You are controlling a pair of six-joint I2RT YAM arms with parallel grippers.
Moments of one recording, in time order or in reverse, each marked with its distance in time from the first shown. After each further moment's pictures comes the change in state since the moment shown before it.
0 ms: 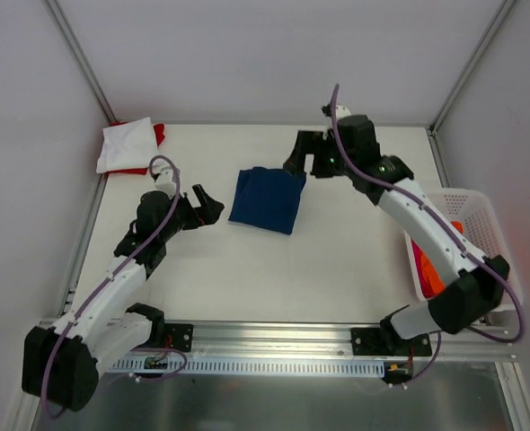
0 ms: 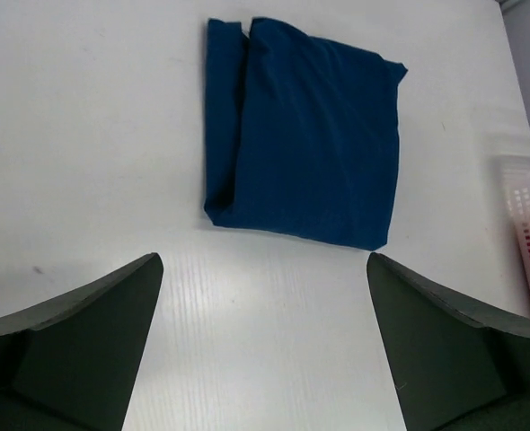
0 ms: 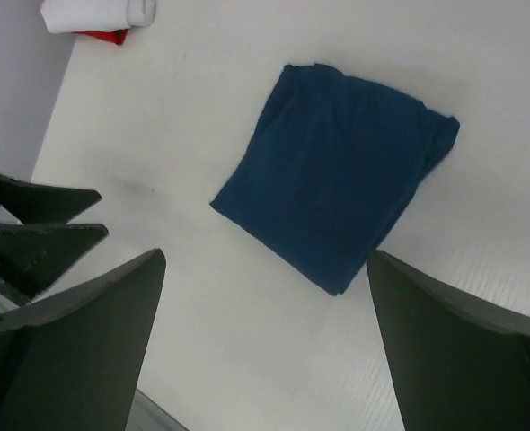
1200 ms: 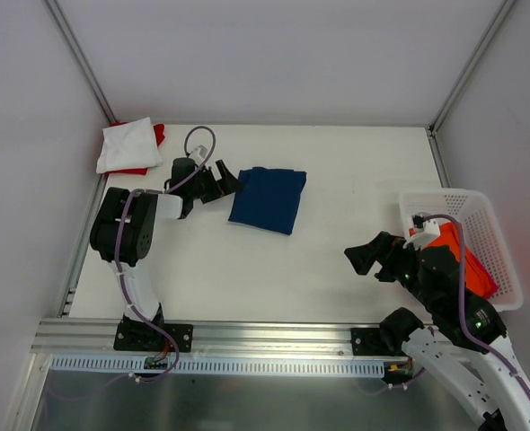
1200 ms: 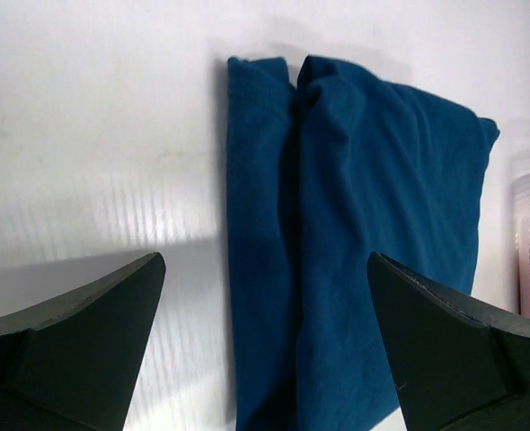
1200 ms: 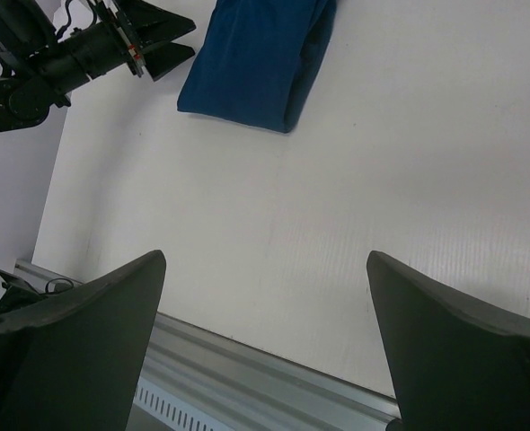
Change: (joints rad) left arm 0.111 1.018 0.361 0.489 0.332 -0.087; right arm 0.105 -1.186 -0.796 -0.307 0.257 0.277
